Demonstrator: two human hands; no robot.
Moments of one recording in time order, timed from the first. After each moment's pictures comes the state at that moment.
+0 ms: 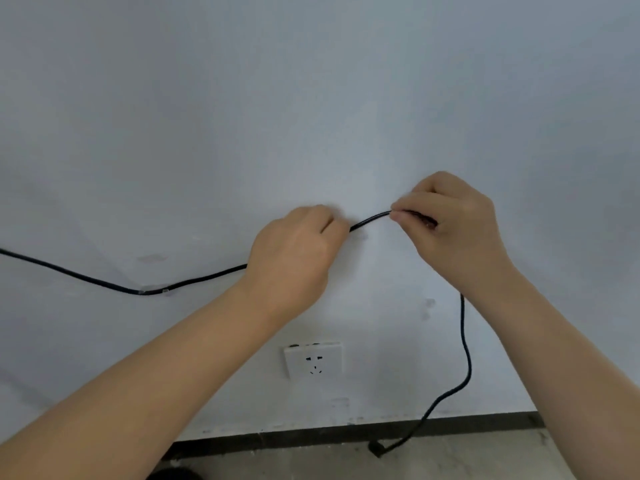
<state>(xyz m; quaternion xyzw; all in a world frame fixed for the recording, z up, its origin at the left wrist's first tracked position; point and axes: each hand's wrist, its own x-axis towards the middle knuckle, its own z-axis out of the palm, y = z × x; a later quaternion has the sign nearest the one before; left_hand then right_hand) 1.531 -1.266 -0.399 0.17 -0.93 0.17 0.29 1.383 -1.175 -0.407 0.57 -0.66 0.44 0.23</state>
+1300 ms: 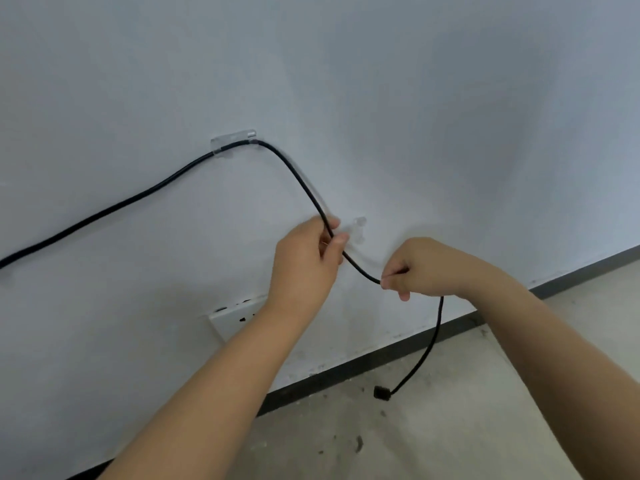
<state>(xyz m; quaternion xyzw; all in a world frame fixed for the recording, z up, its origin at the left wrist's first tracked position) 1.464 -1.228 -0.525 0.23 -0.84 -0.37 0.32 1.347 -1.119 -0.530 0.45 -0.83 0.21 -0.27</state>
